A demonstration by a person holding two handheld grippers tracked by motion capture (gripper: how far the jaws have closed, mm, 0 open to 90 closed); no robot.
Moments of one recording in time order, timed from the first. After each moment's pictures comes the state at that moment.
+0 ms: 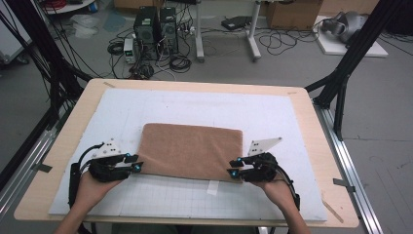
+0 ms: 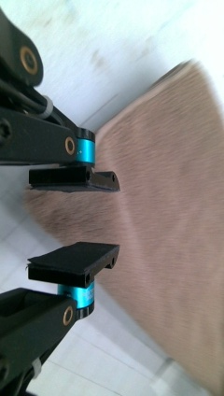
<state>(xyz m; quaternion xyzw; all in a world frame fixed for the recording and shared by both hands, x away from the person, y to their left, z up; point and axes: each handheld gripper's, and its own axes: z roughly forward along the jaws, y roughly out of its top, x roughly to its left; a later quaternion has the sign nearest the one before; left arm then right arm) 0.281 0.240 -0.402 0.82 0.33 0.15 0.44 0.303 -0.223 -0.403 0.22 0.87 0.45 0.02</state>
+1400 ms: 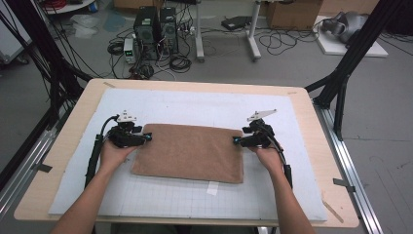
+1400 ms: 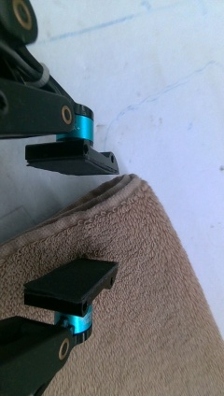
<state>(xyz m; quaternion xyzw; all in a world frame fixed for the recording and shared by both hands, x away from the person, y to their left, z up) 0.395 0.227 -0.436 0.80 0.43 0.17 0.39 0.415 -0.235 -0.432 0.36 0.84 0.38 0.11</state>
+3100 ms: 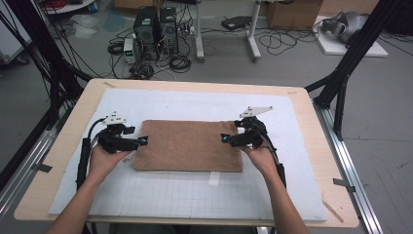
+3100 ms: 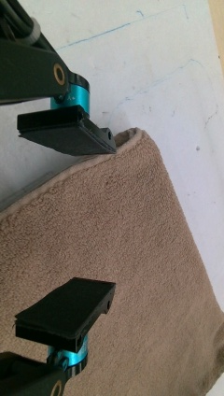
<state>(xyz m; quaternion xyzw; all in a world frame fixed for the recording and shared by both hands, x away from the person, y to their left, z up) 0.357 0.239 -0.402 0.78 0.41 0.16 0.44 0.391 -0.200 -0.391 0.33 0.83 0.44 0.11</state>
